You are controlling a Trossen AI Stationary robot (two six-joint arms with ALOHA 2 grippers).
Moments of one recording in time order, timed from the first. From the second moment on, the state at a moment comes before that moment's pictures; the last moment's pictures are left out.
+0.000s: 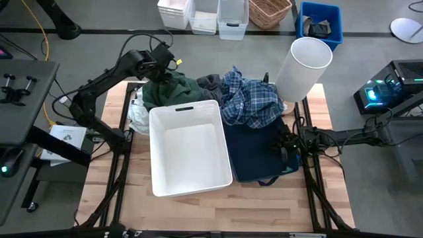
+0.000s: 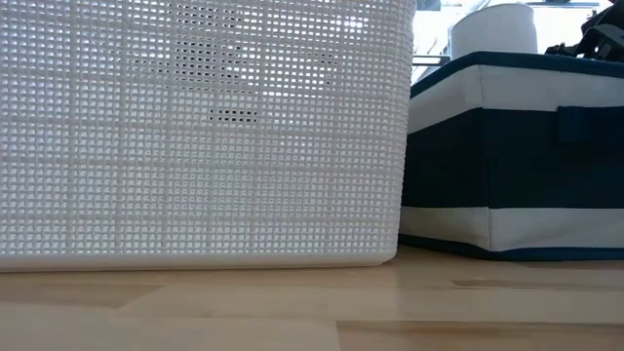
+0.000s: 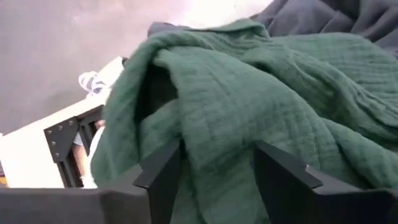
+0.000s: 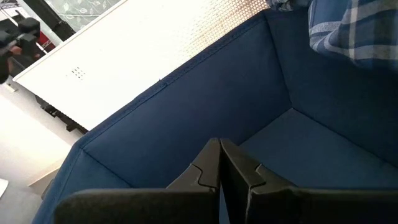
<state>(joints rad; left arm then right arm) 0.72 1.53 1.58 -1.23 -0.27 -0.36 0.05 0.26 0.01 0.02 0.02 0.54</state>
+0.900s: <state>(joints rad) 0.67 1.44 1.60 -1.01 -0.29 -0.20 0.05 0.26 0.01 0.02 0.02 0.54</state>
